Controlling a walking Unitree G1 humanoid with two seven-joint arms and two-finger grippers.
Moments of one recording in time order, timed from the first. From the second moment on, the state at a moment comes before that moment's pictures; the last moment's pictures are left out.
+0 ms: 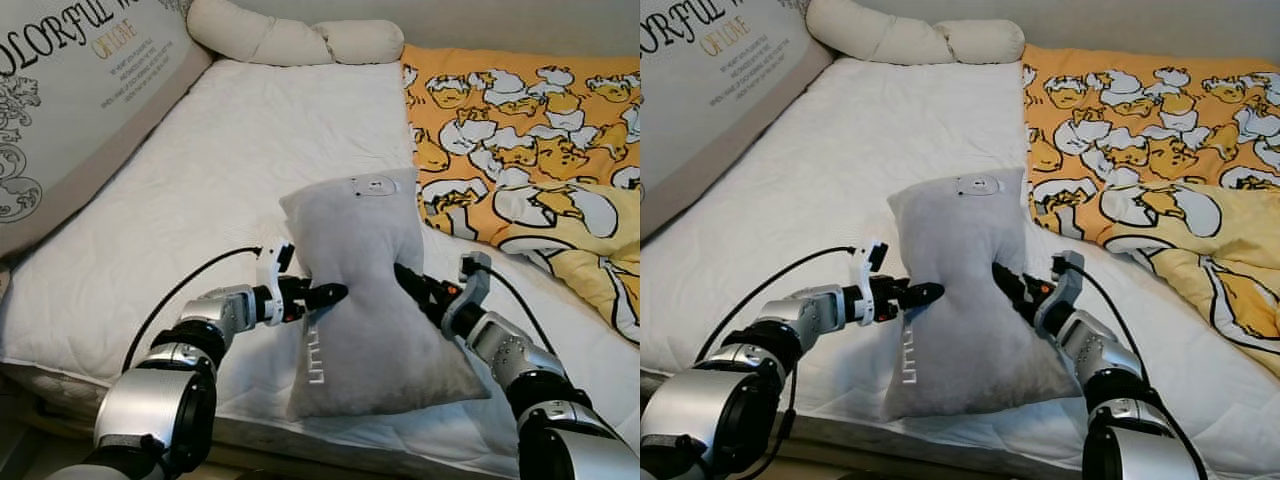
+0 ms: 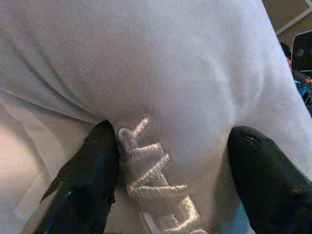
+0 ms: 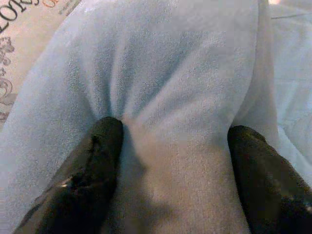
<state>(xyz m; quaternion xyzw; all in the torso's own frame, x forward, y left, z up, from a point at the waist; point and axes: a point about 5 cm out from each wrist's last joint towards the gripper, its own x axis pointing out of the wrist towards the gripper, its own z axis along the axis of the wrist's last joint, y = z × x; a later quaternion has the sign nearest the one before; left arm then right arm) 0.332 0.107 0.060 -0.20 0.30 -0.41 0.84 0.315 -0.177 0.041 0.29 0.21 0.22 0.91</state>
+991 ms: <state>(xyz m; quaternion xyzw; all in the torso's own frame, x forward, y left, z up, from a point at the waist) 0.343 0.116 0.075 -0.16 0.25 -0.40 0.86 0.328 -0.152 0.060 0.27 0.16 0.26 0.91</state>
